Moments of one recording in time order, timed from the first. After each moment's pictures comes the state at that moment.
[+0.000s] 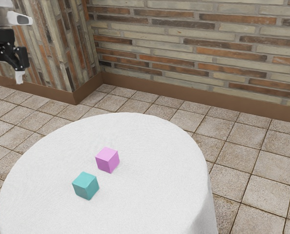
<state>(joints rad) -0.21 0.01 0.52 -1.43 0.04 1.11 0.03</state>
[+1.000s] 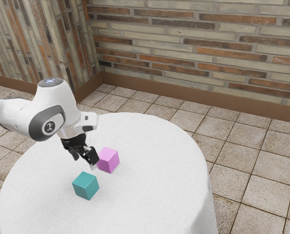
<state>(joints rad) -0.56 -0.14 0.55 -2.47 0.07 2.41 0.09</state>
